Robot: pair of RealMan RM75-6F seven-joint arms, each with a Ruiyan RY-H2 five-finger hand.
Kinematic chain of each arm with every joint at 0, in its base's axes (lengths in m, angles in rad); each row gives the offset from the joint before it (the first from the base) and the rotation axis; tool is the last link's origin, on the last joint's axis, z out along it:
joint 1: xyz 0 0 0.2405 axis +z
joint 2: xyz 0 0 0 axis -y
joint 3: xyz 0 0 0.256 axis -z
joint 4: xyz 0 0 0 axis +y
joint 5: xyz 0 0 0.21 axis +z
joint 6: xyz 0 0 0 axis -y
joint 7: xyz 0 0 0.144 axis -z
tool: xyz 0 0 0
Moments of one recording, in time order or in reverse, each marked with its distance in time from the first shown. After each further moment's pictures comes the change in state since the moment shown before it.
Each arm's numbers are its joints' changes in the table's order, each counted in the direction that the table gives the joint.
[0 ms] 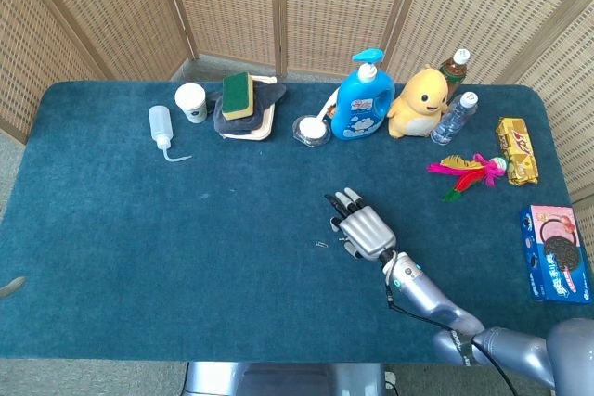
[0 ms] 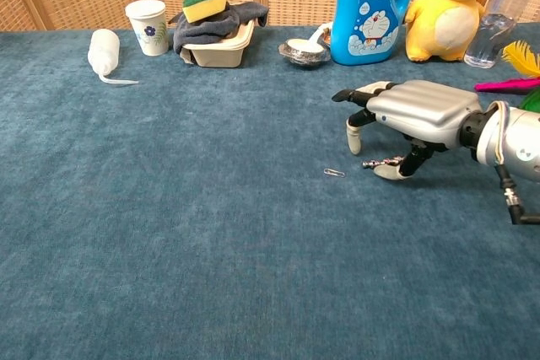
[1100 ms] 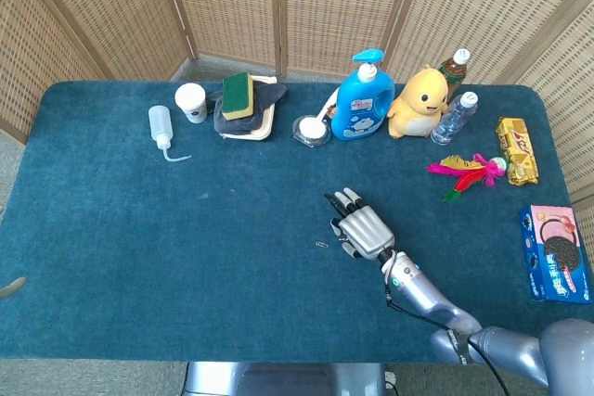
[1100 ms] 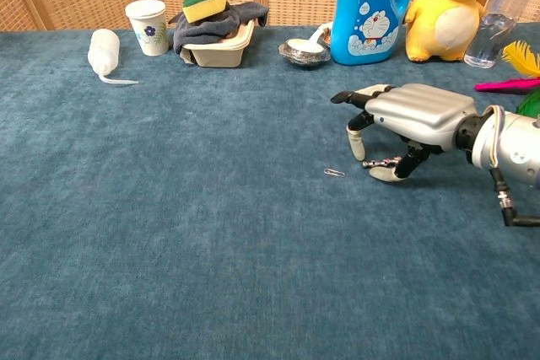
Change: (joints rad) left arm -0.001 -0.001 -0.001 -0.002 0.001 0.004 0.002; right arm -0.001 0.030 0.002 0.050 -0.013 -0.006 -0.047
